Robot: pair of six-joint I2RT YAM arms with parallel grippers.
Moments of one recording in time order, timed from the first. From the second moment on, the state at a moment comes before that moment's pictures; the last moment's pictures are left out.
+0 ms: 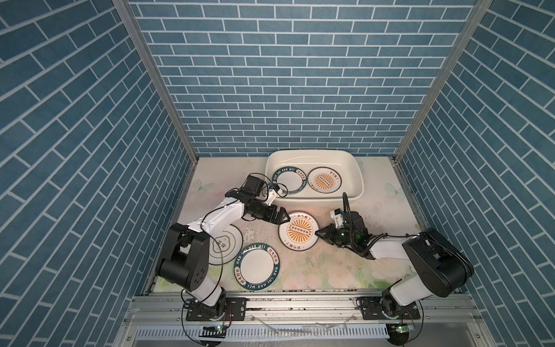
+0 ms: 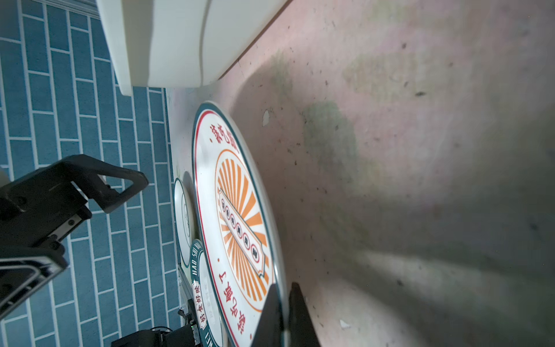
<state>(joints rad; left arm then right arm) -0.37 1.57 1.10 -0.60 0.60 -0.05 0.56 1.53 0.42 0.46 -0.52 0.99</state>
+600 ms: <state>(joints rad) -0.17 1.43 1.13 -0.62 0.60 -0.07 0.56 1.41 0.42 0.29 -0.62 0.98</state>
